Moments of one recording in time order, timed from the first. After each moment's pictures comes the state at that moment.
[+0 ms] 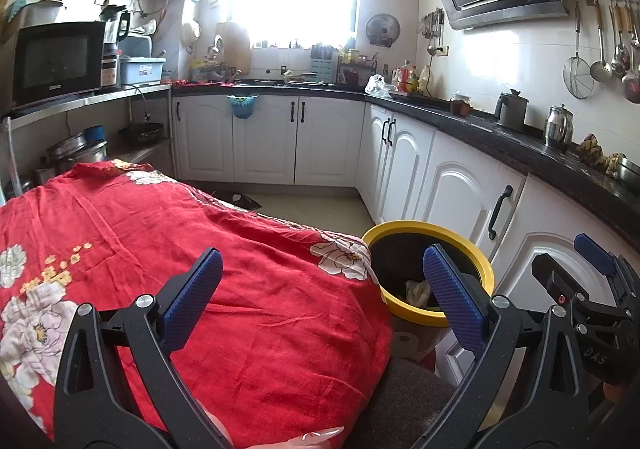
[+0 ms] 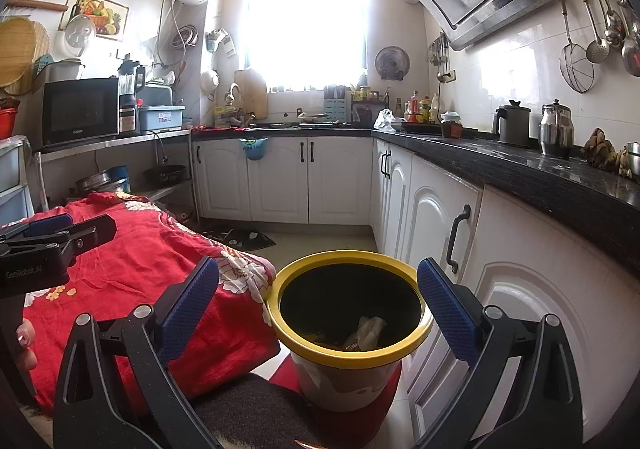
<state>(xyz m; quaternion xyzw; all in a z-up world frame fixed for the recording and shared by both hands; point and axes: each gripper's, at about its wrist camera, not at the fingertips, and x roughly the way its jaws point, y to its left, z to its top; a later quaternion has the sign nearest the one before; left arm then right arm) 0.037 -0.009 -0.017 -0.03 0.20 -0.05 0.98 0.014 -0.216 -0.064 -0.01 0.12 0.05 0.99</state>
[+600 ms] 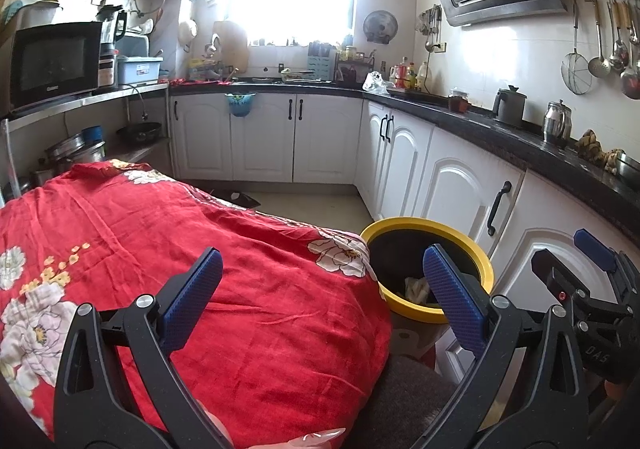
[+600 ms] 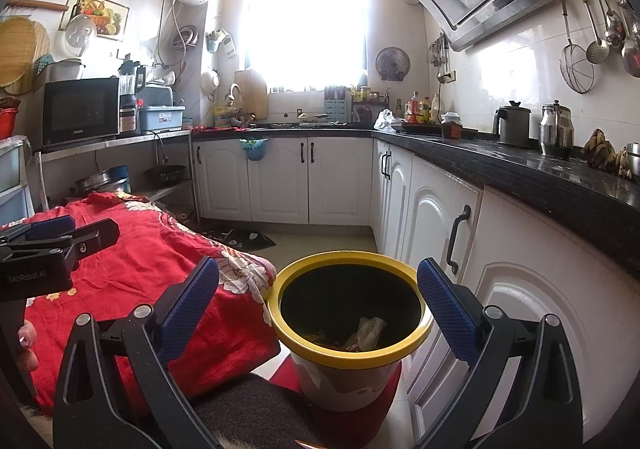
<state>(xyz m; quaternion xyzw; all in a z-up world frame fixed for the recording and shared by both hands) 0.037 -0.007 -0.018 -0.03 0.20 -0.06 0.98 0.014 -0.216 -0.064 -0.01 0.12 0.05 0.99</state>
